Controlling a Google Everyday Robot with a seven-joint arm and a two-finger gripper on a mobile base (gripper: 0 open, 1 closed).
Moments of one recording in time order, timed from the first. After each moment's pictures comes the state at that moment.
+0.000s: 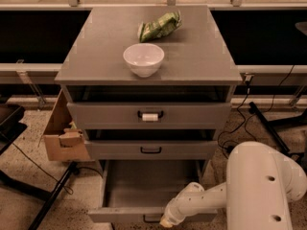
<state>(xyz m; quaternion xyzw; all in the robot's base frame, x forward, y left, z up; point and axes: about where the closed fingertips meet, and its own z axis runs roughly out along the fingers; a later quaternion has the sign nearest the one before) 0.433 -0.053 0.187 -0.52 0.84 0.16 0.10</state>
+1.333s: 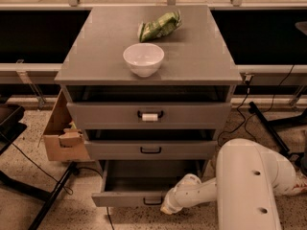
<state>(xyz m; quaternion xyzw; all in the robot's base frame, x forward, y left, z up) 0.492 -0.057 0.178 -0.54 0.83 0.12 0.13</state>
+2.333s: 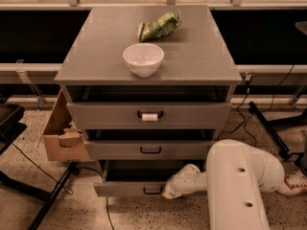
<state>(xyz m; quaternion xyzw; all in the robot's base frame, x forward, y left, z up) 0.572 -0.072 0.168 -0.53 0.83 0.07 0.17</state>
